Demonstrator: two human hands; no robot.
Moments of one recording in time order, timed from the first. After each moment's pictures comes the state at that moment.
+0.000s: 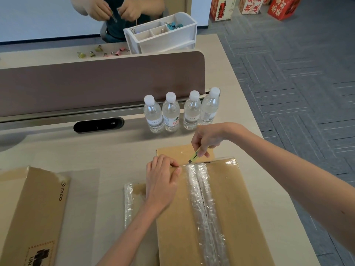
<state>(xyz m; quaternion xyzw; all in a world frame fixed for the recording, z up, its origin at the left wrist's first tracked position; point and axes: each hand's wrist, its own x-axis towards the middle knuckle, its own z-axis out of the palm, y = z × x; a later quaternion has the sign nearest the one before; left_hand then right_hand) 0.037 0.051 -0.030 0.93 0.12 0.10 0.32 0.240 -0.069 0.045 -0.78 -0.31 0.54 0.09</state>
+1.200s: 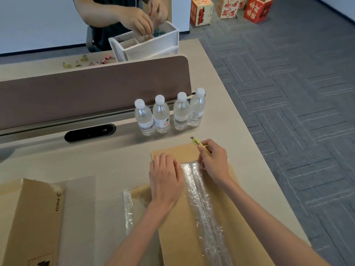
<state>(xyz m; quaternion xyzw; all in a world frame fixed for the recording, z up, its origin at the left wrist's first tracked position) 0.040 0.025 -0.019 0.96 0.11 0.15 0.22 0.120 -0.112 -0.015 -0.84 -0.02 0.06 0.54</state>
